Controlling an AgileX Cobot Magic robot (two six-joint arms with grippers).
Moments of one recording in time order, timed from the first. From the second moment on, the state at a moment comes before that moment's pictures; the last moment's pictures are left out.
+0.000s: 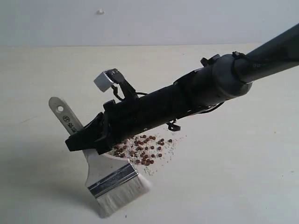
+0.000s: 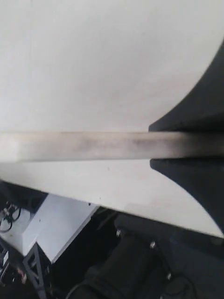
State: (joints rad) left arm 0.03 0.01 -0.12 -0.31 0.14 0.33; right arm 0.64 2.12 -1.12 1.73 1.04 -1.85
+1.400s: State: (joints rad) left arm 0.03 0.01 -0.12 -0.31 0.14 0.33; right arm 0.64 1.67 -1.20 1.48 0.37 -1.68
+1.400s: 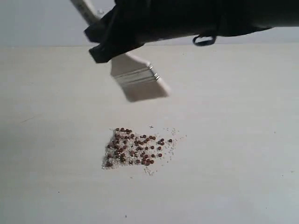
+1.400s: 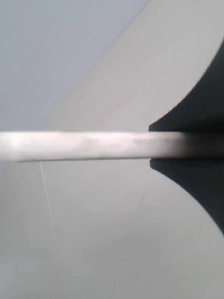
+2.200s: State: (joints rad) left arm 0.02 0.01 -0.12 -0.31 0.14 0.33; right arm 0.80 1.77 -0.59 0.55 -1.09 -0.64
